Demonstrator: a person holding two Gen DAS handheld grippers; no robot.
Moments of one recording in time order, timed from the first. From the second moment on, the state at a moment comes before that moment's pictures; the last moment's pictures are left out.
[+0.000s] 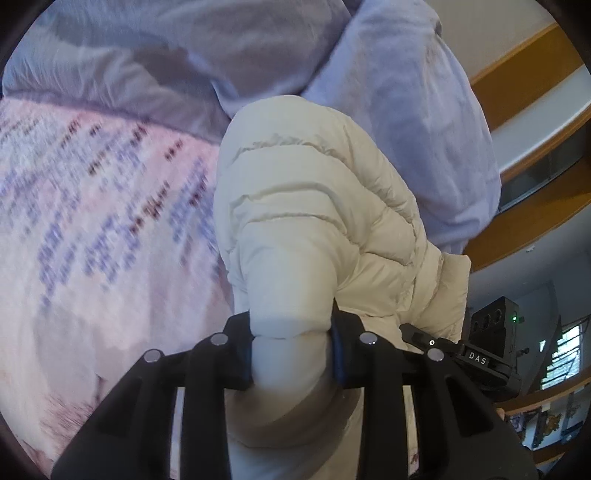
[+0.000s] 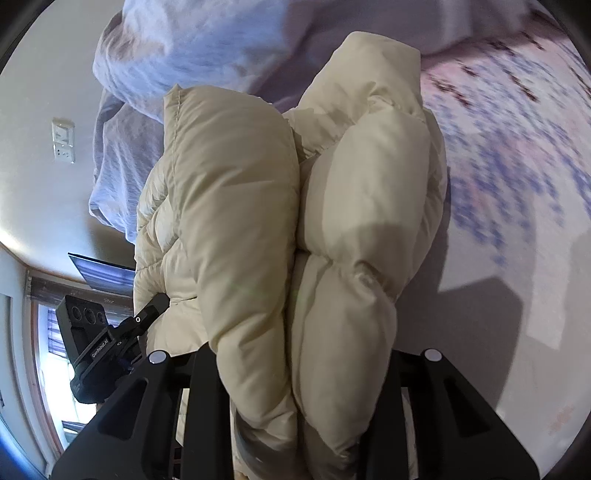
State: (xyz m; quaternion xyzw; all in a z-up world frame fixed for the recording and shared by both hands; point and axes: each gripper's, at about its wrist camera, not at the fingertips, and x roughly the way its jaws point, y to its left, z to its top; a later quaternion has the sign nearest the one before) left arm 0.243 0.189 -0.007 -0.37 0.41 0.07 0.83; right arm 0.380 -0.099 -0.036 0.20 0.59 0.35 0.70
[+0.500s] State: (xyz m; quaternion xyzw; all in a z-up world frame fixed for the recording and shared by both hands) left arm 0.248 0.240 -0.012 -0.30 0.44 0.16 0.84; right arm 0.395 -0.031 -0.035 0.13 0.59 0.33 0.72
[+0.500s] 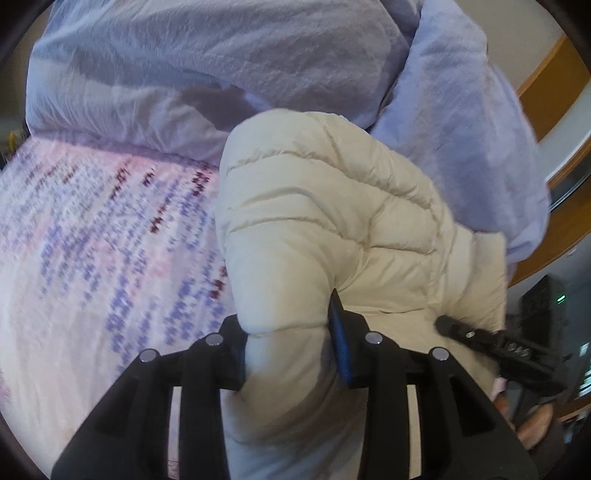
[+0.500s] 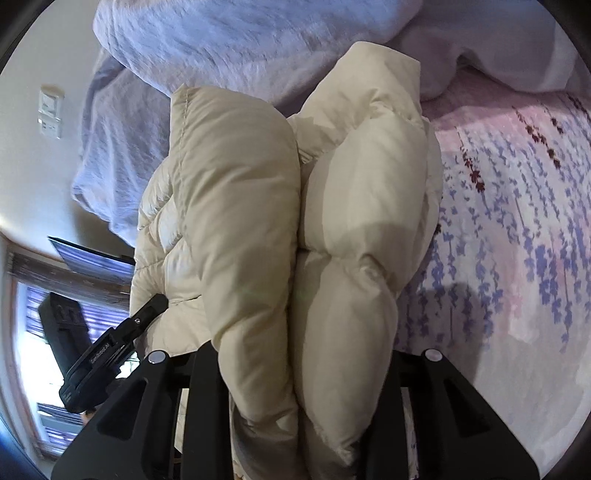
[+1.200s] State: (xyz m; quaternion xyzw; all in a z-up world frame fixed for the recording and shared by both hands) left arm 0.247 0.204 0.025 -0.19 0.42 0.18 0.87; right arm 0.335 -0.028 0.039 -0.02 0.44 0.28 0.85
